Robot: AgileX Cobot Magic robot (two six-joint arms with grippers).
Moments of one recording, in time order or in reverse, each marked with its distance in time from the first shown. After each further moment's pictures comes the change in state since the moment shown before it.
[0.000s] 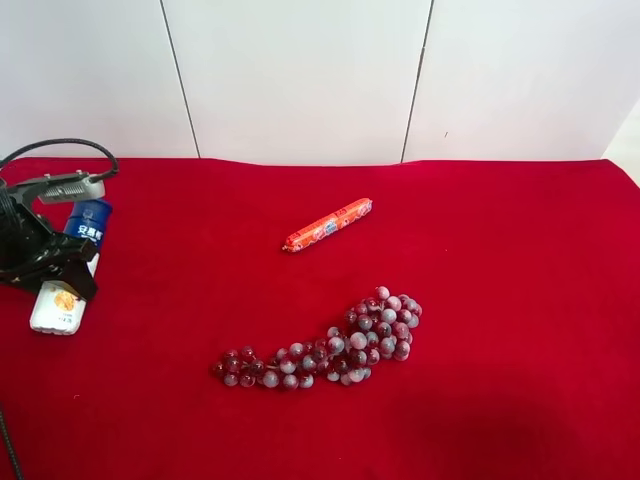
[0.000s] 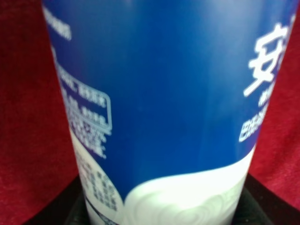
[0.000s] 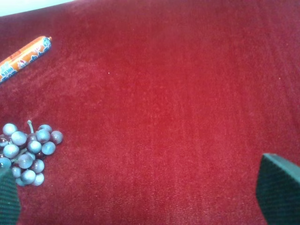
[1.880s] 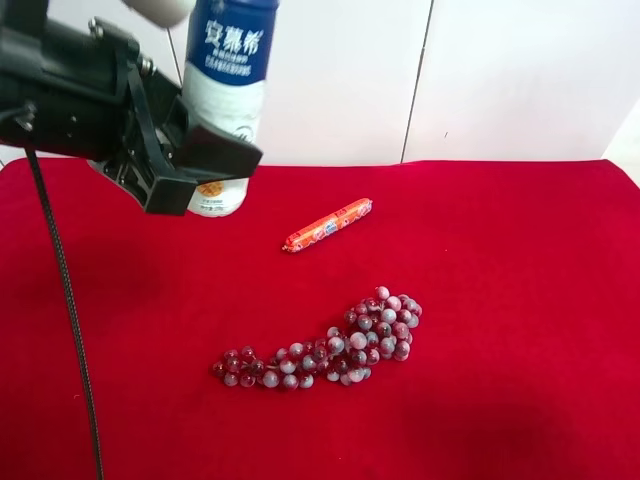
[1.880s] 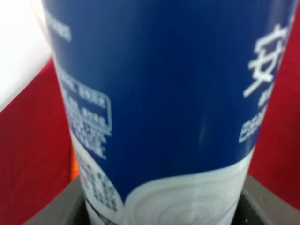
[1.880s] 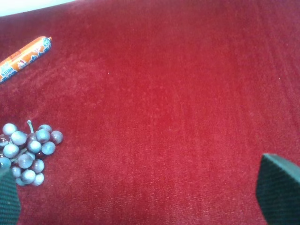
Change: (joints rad) left arm -0.823 -0.665 0.068 -0.105 -0.372 0.153; right arm 0.000 0.000 0.000 0.000 0.000 0.000
